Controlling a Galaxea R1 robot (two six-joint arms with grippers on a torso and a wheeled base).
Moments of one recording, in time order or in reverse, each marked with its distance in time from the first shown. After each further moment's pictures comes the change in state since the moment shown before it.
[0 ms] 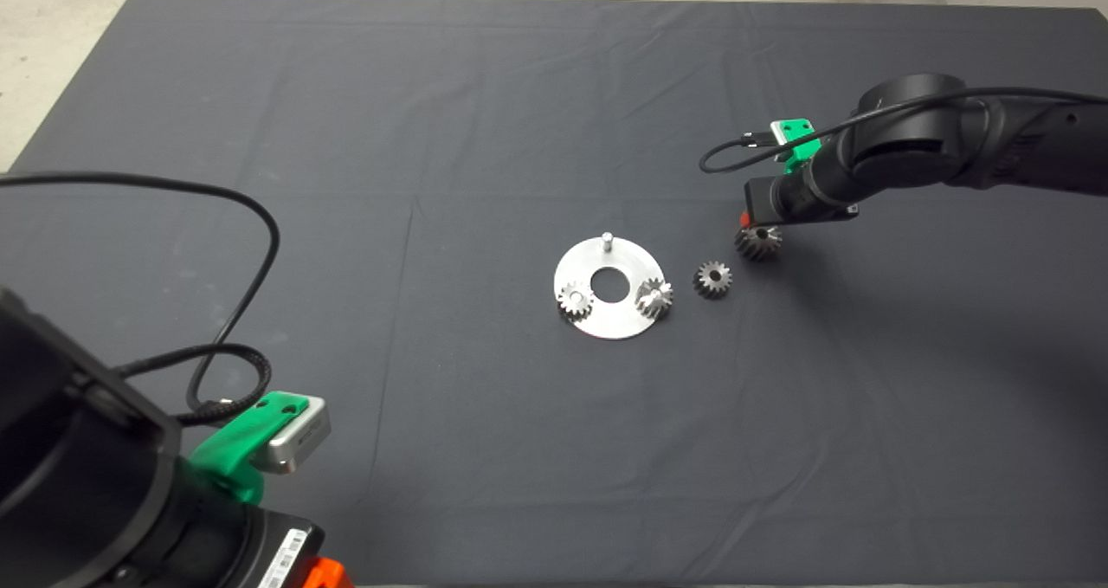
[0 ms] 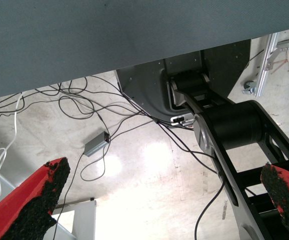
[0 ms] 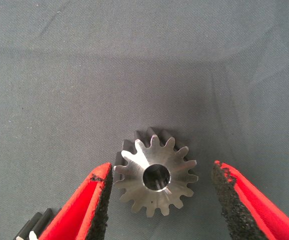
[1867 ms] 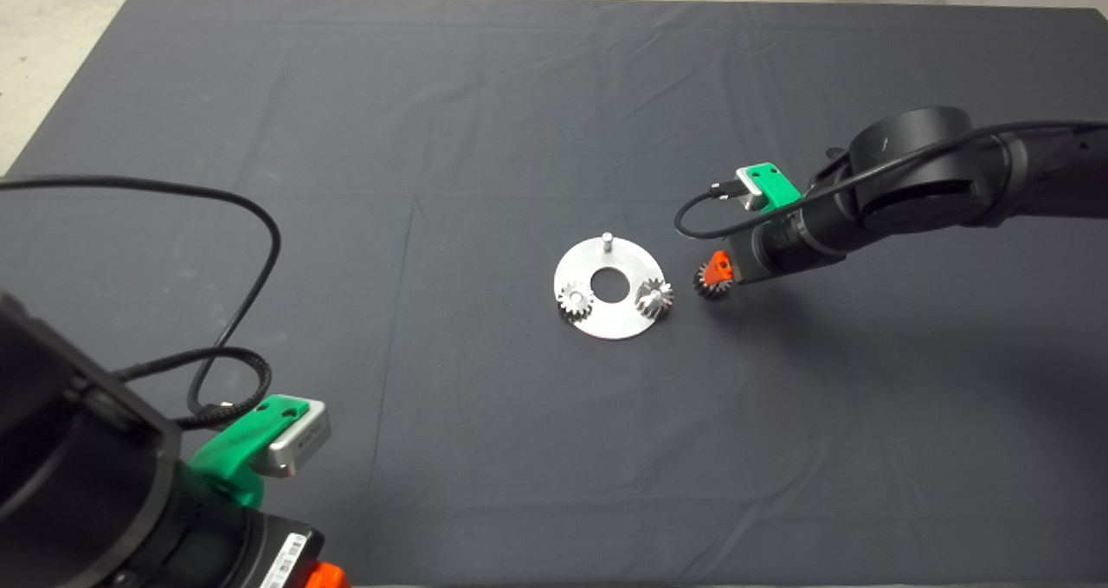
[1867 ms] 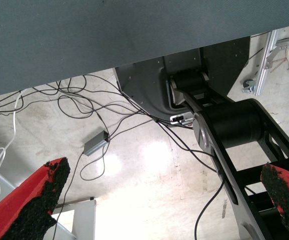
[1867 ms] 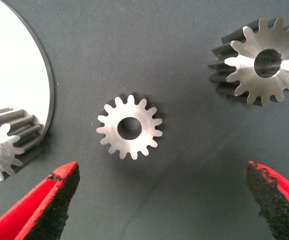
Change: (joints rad) left arm 0.004 0.000 0.004 0.000 -0.003 0.000; right arm -0.008 0.009 0.208 0.106 -0.049 -0.005
